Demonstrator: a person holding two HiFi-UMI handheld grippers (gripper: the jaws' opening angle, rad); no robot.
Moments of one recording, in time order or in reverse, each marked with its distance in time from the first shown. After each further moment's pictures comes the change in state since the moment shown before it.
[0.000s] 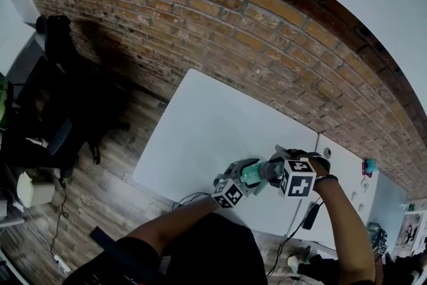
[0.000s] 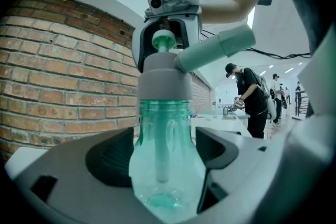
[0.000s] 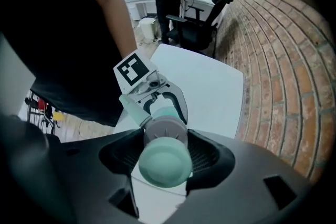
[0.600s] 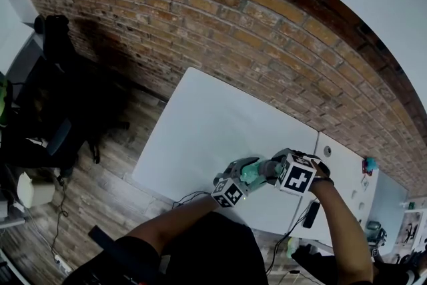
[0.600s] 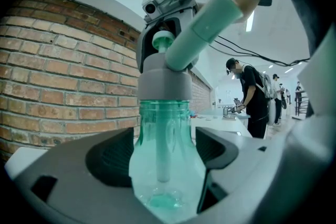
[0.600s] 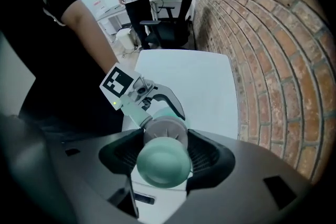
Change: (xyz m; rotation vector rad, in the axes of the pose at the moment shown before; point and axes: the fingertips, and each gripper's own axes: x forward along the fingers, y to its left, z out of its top) left arm 0.001 0.001 -0.001 0.003 -0.004 0.000; right arm 0.001 -0.007 -0.001 0.297 -0.027 0.005
